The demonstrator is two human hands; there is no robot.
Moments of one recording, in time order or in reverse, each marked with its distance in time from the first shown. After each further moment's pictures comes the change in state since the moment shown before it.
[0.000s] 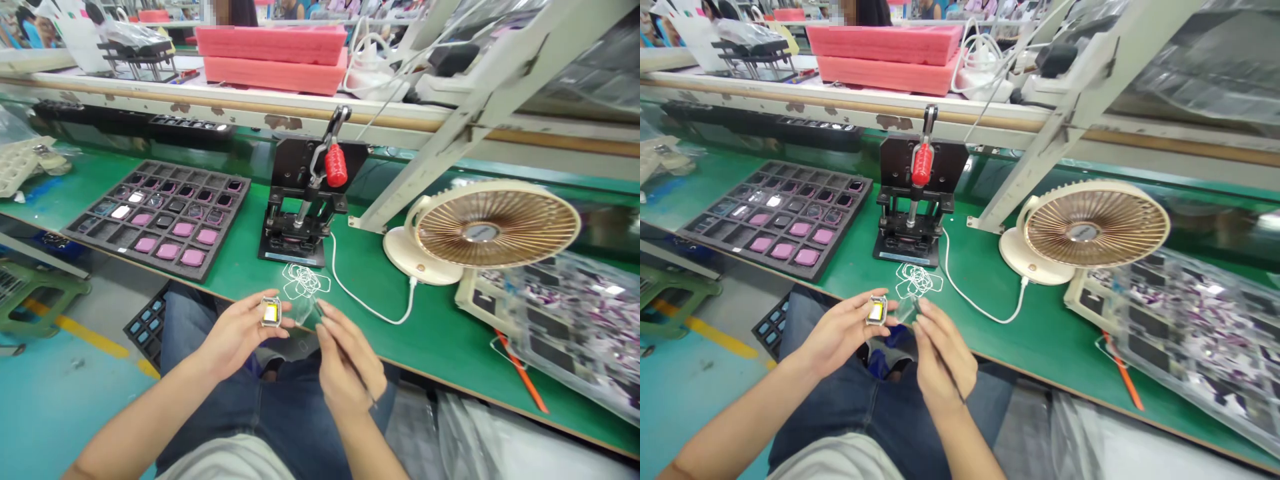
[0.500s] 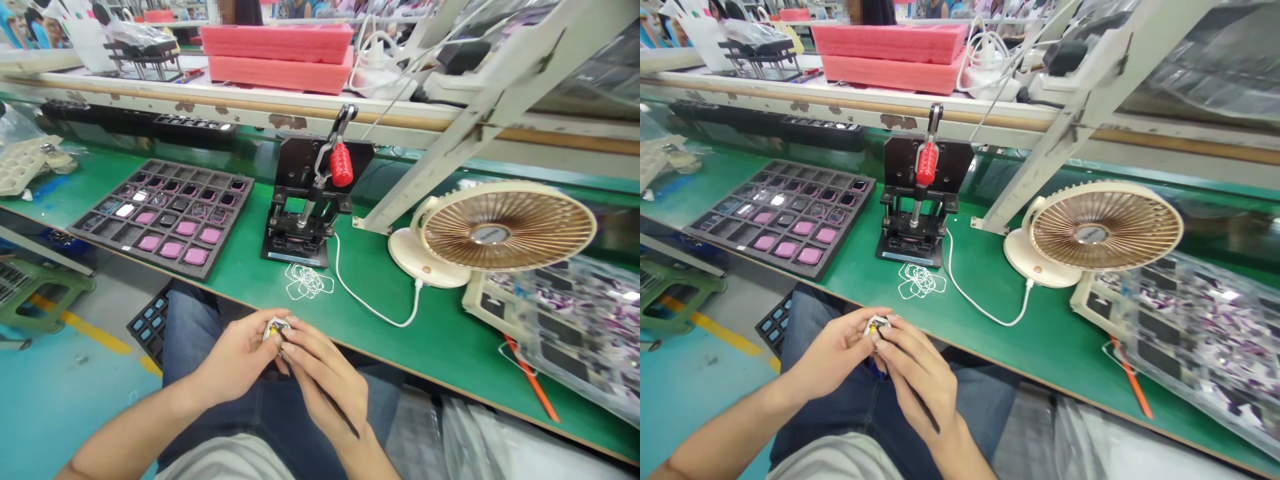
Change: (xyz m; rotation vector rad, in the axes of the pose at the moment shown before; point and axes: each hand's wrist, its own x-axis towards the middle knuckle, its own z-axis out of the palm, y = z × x) left_hand -0.027 -0.001 0.015 0.477 -0.043 0.085; right_hand -0.006 -0.020 -0.009 0.140 -0.451 -0.139
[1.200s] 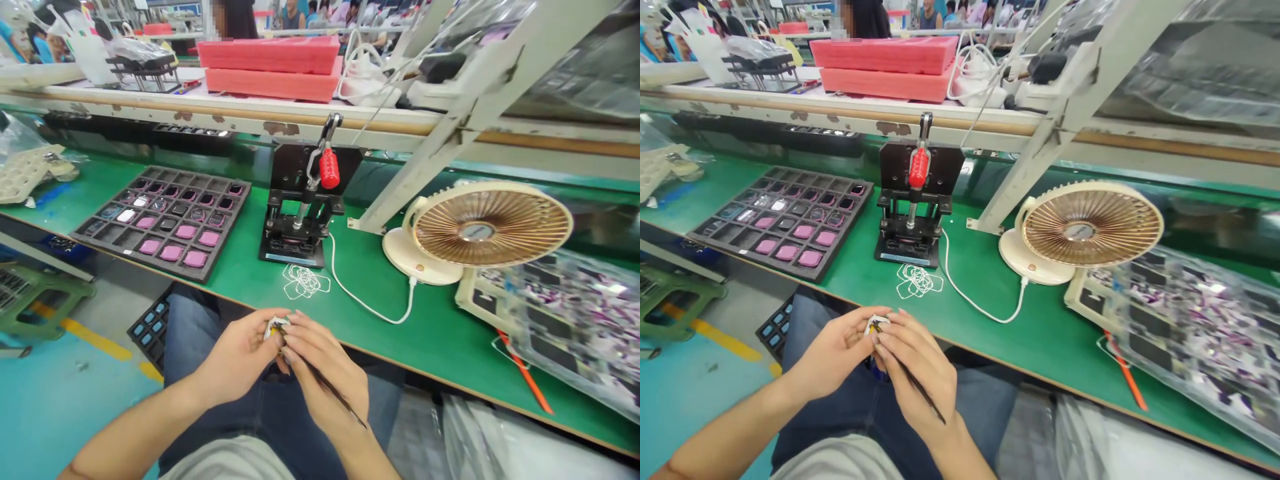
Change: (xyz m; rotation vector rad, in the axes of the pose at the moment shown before) left_hand -0.002 0.005 0.007 -0.019 -0.005 0.013; right_hand 0.012 -0.009 0.002 0.054 0.097 0.024
